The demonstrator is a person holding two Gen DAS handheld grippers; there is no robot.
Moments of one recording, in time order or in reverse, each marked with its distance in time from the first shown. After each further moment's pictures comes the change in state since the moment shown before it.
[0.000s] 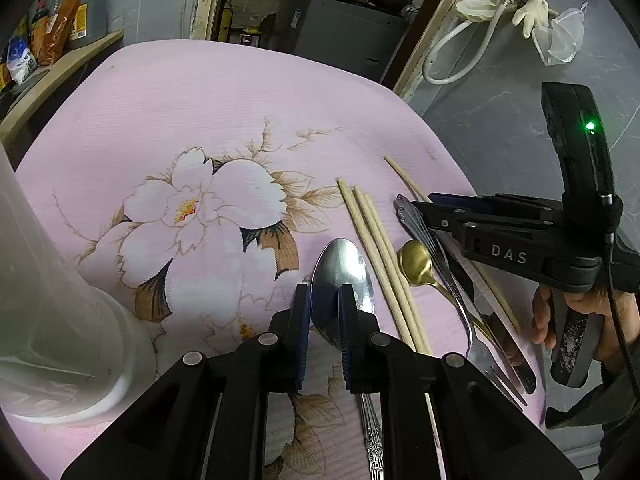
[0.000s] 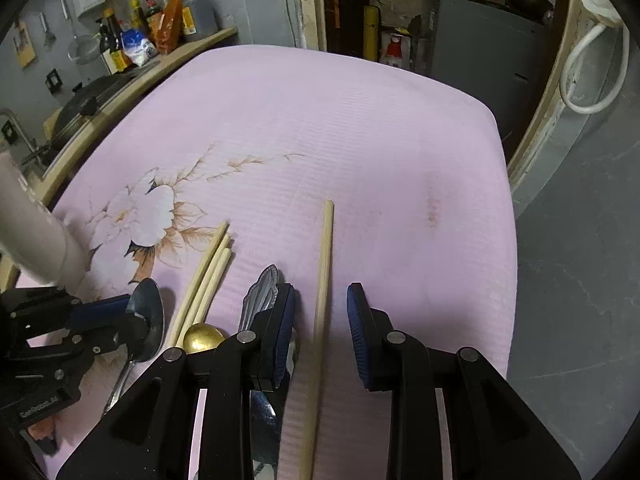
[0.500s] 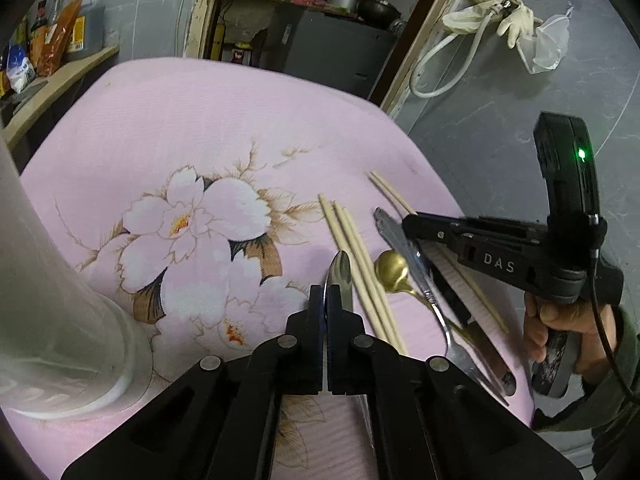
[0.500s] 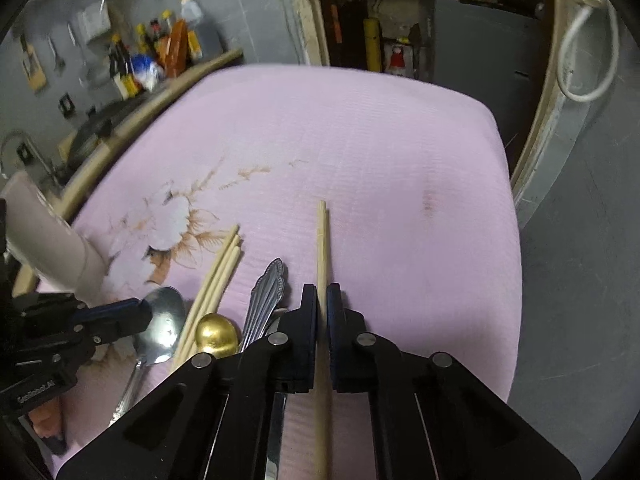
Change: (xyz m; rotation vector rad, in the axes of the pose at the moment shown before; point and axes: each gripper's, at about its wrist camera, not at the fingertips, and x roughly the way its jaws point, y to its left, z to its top) left arm -0.015 -0.013 -0.002 0.019 -0.070 -0.021; right arm -0.012 -0.014 -0.014 0.079 -0.090 0.088
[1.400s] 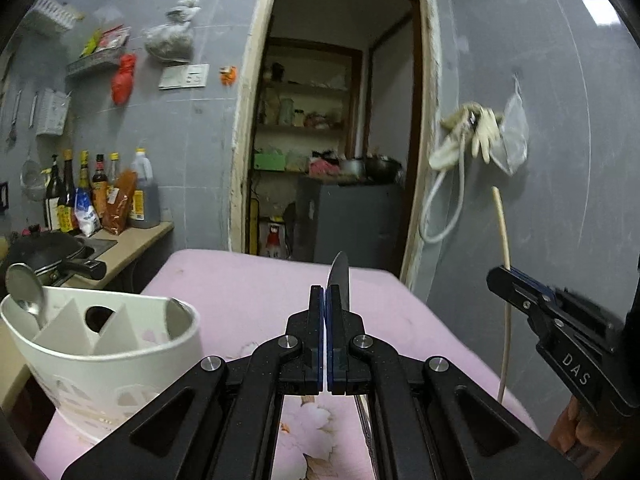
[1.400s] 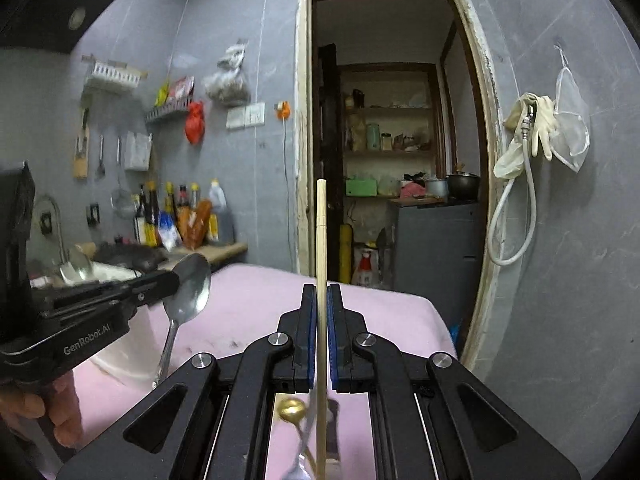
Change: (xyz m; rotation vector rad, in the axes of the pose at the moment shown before) left arm -0.098 -0.042 -0.022 0.130 -0.644 0.181; right arm -0.137 0.083 -0.069 -0.087 -0.800 -0.135
